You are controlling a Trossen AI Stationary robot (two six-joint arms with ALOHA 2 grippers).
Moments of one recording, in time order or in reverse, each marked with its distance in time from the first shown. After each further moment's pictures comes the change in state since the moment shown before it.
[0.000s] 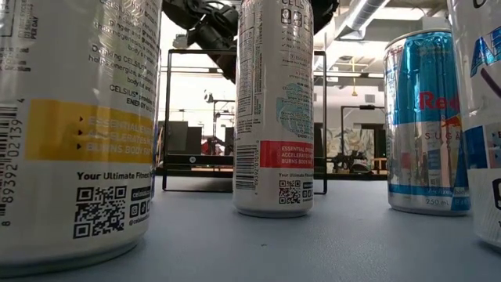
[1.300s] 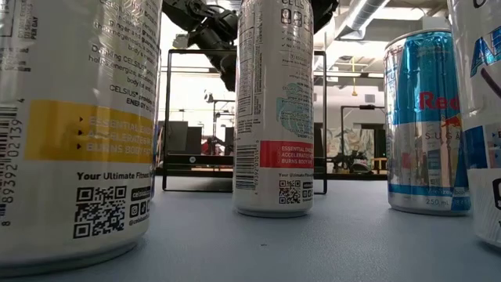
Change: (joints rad) left arm 0.036 0.028 0.069 -0.061 -0.053 -0.148; right arm 0.000 0.001 0.000 0.003 0.001 0.000
